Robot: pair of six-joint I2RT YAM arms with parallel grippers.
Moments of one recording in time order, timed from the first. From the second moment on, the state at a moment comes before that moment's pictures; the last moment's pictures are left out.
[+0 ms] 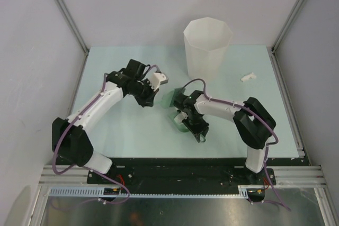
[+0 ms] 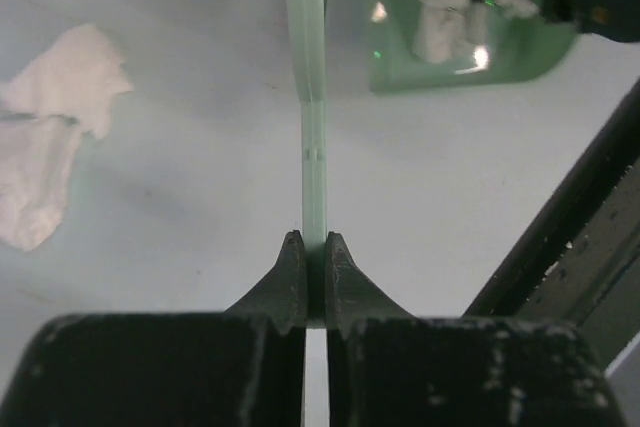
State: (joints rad) left arm -0.45 1.50 1.30 -0.91 0.39 0.45; right arm 0.85 1.88 1.29 -1.08 -0.02 0.24
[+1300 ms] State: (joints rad) left arm -0.35 1.32 1.35 -0.91 0.25 0.45; right arm 0.59 1.88 2.25 -1.35 0.27 0.14
